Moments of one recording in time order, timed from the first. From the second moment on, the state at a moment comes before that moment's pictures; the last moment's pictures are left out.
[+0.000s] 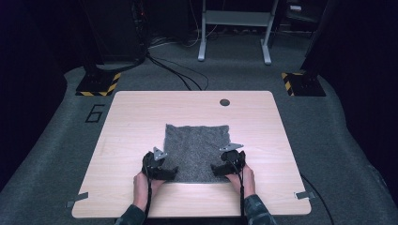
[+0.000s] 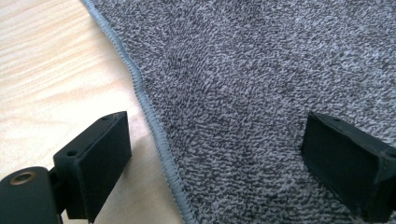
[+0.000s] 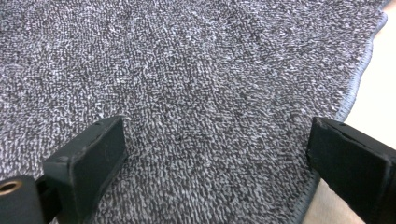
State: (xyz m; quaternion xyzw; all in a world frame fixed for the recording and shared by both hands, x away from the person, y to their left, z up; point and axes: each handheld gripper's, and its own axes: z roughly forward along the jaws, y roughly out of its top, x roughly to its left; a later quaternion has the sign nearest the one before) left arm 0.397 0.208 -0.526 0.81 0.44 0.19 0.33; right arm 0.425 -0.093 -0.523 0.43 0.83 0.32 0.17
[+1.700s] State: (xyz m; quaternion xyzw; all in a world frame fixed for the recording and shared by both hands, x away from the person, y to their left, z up) left arm 0.431 0.248 -0.491 0.76 0.49 0.16 0.40; right arm 0.358 -0.044 -0.491 0.36 0.84 0.39 0.15
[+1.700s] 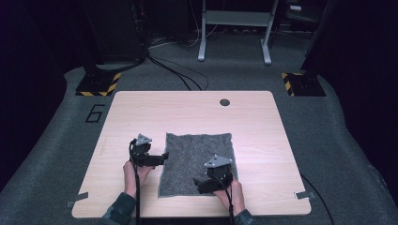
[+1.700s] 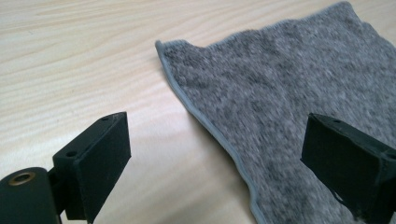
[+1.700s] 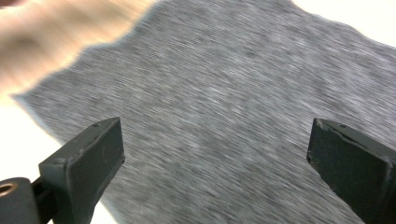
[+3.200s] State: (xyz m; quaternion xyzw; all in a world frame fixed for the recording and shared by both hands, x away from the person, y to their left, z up) left arm 0.501 0.212 -0.523 0.76 0.50 0.20 0.36; right arm 0.319 0.092 -0.524 0.25 0.88 0.38 0.11
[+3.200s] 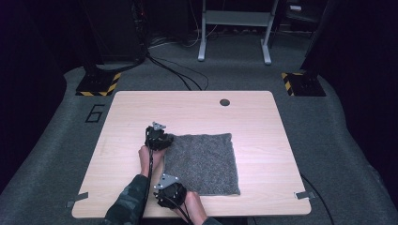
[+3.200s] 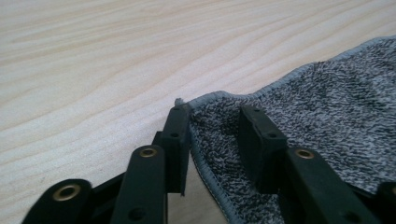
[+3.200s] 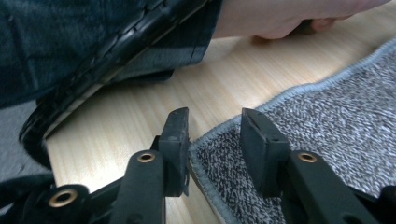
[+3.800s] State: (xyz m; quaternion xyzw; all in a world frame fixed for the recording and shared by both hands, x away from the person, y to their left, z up) left arm 0.504 0.210 -0.523 0.75 0.51 0.20 0.37; right arm 0.310 0.083 -0.527 0.27 0.87 0.40 0.14
